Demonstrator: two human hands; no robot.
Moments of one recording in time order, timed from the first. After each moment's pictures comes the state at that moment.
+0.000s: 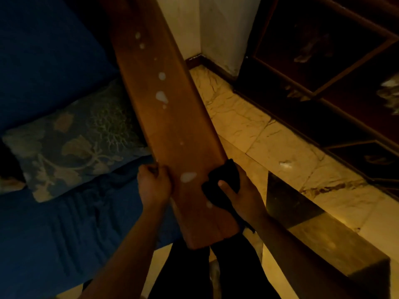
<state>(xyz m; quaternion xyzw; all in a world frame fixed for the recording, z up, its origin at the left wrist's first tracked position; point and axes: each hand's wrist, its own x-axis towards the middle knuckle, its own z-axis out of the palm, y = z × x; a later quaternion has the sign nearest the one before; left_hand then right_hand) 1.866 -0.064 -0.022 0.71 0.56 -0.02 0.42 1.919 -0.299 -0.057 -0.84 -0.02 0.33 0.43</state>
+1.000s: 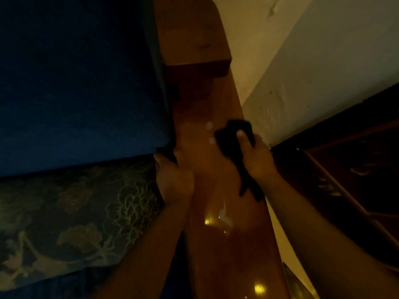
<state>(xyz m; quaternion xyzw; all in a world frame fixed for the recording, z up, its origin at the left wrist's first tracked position) 2.107 0.127 -0.067 0.64 0.58 0.11 0.48 2.236 -0.004 -0.059 -0.85 -0.08 0.27 0.44</state>
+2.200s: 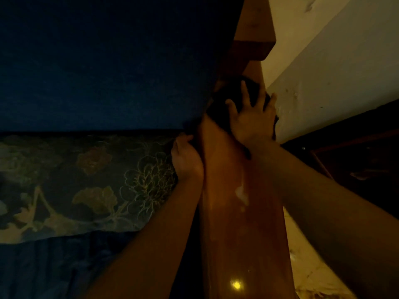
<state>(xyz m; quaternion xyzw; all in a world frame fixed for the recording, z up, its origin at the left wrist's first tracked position) 2.083 0.135 -0.047 0.37 0.60 0.17 0.69 2.234 0.076 -0.050 -0.95 -0.24 0.15 0.12</state>
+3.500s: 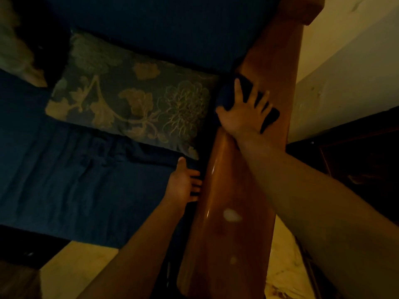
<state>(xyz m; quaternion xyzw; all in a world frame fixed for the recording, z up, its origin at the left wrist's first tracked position) 1.864 -0.024 -0.065 0.28 0.61 0.03 0.74 2.081 0.018 -0.039 -0.91 -0.38 0.14 -0.01</state>
